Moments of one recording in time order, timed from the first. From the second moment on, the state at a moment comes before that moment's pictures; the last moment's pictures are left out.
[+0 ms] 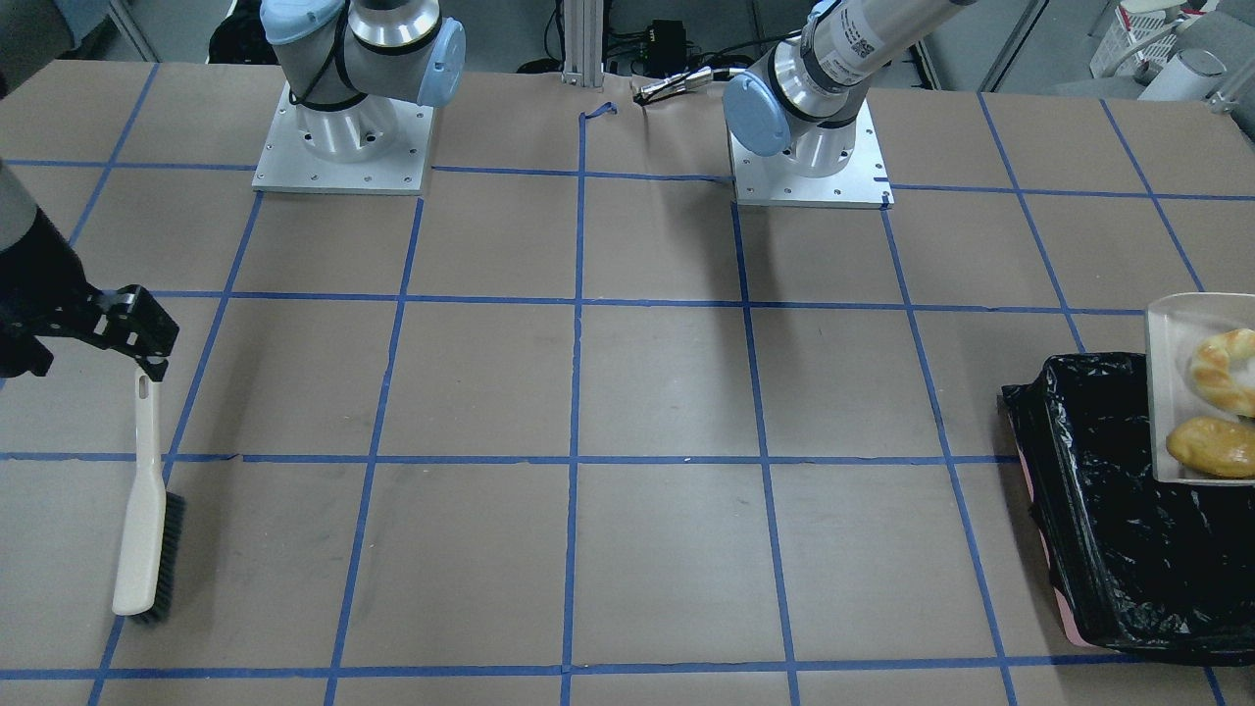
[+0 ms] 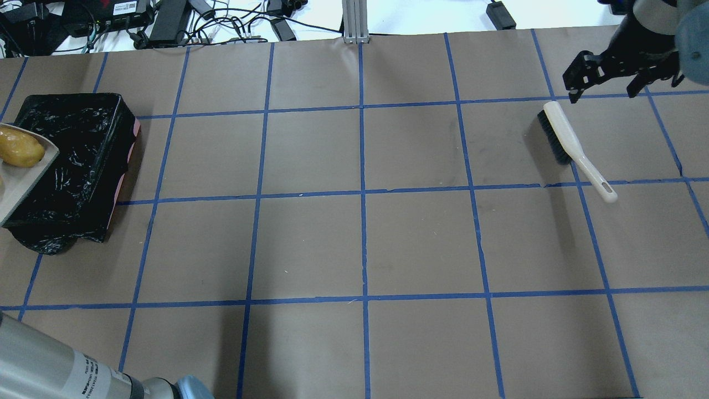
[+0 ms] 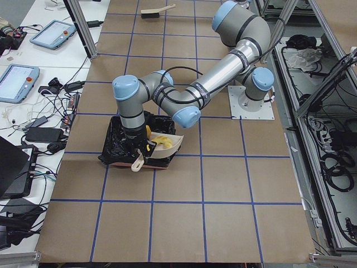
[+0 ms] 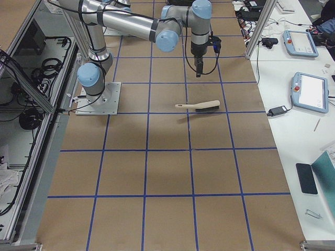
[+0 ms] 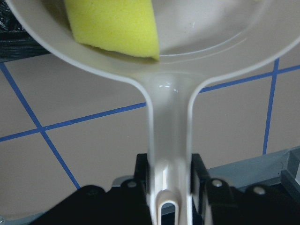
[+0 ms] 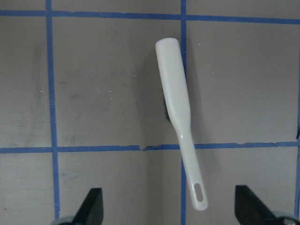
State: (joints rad) left arm -0.84 -2.07 -1.22 -1.15 1.93 2.64; right arm 1.36 -1.45 1.59 -1.83 -1.63 -0.21
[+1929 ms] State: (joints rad) left arm -0.99 -2.05 -1.25 -0.90 2.19 2.75; right arm 1.54 -1.50 1.60 -1.74 -1.50 -0.14
